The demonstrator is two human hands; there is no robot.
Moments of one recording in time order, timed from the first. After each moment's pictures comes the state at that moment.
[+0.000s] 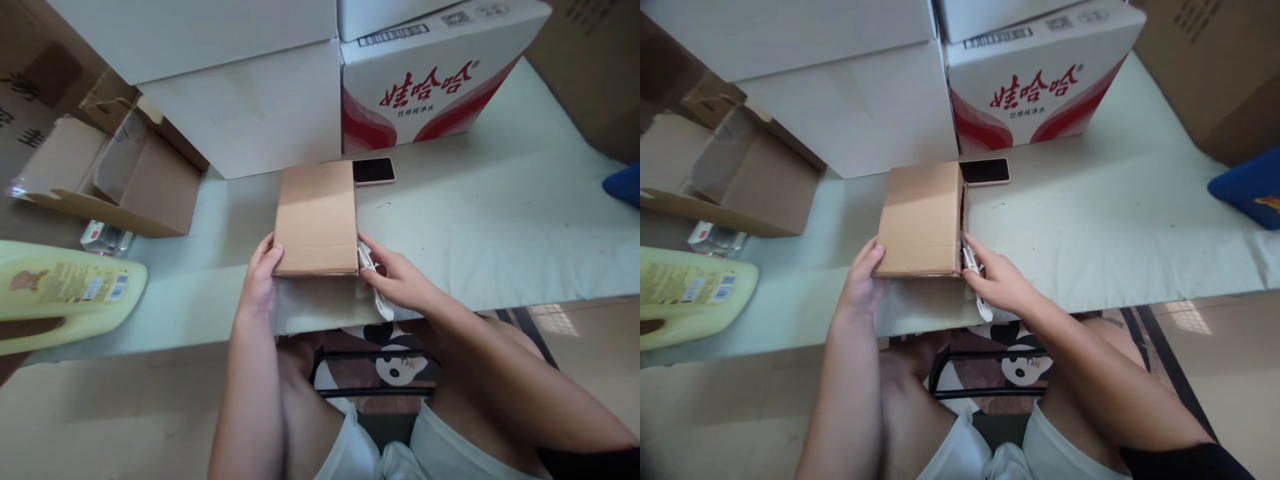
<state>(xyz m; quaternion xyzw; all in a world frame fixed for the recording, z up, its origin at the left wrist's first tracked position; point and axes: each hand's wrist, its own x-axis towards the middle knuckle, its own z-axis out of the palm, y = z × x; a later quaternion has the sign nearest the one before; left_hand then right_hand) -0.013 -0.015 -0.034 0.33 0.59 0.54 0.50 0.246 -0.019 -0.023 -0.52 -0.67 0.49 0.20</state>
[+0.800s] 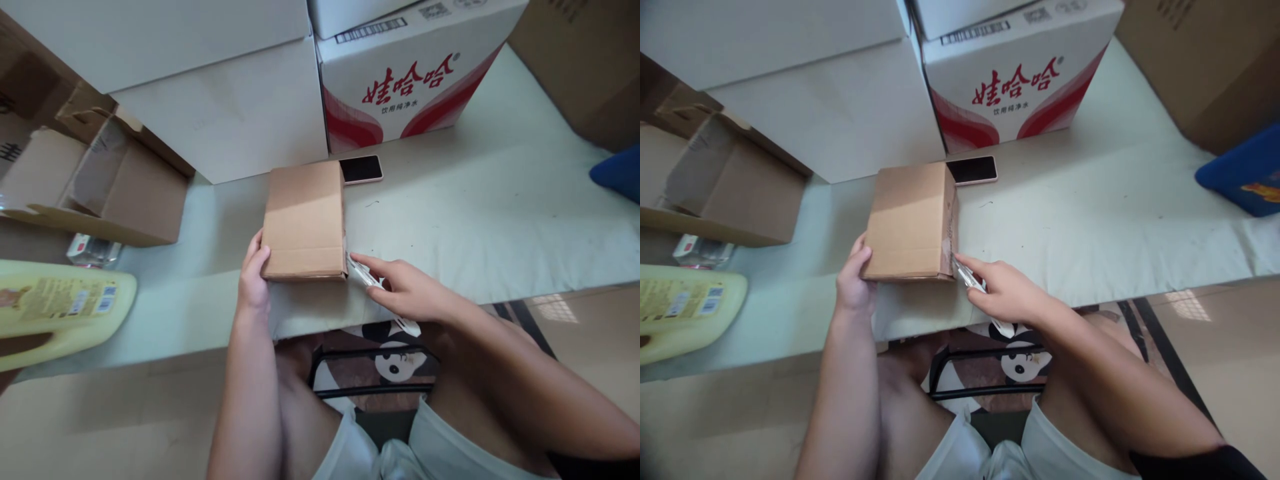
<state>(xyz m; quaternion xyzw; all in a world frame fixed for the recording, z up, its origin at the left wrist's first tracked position) -0.001 -0.003 -0.037 0.34 0.59 0.57 0.46 0.274 -0.027 -0.006 -0.48 -0.75 0.45 0.10</state>
